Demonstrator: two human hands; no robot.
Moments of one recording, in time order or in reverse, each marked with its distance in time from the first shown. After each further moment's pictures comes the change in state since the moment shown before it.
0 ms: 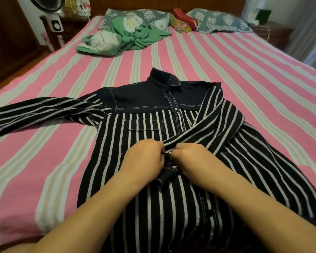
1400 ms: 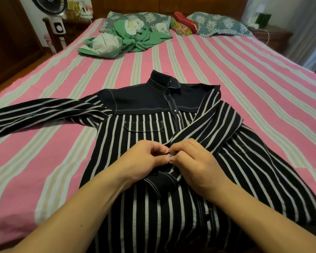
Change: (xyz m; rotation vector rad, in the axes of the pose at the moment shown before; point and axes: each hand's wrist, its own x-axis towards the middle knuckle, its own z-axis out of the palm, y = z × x) left_hand -0.014 -0.007 -0.022 -1.007 -0.365 -0.158; right_hand -0.017 -0.001 0.013 0.129 0.607 -0.252
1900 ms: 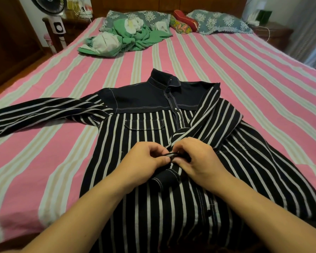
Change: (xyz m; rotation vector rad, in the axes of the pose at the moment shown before) left_hand -0.008 -0.005 0.009 0.160 0.178 0.013; right_hand 0.003 0.006 -0.005 0.160 -0.136 0.242
